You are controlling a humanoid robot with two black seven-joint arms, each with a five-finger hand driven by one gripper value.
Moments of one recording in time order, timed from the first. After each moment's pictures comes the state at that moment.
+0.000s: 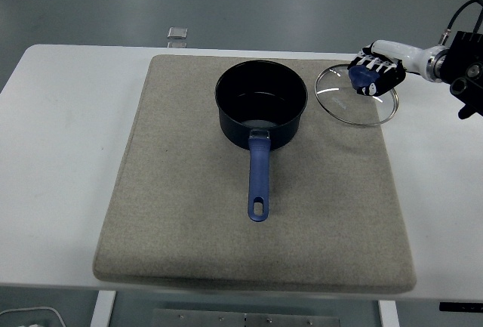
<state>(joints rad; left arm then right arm) 0.04 0.00 -0.14 -0.10 0.08 -0.09 0.09 1.23 -0.40 0.10 0.72 -1.08 0.21 0.04</state>
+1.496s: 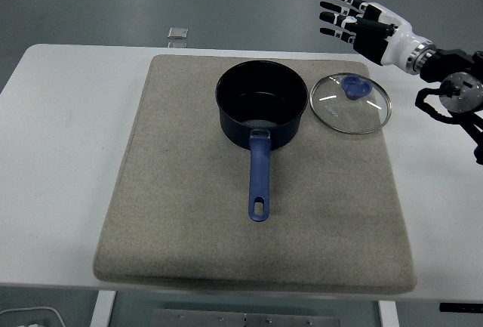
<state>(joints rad) 0.04 0.00 -0.14 -0.10 0.08 -0.09 0.09 1.07 -0.32 0.49 0.71 0.00 0.26 0.04</state>
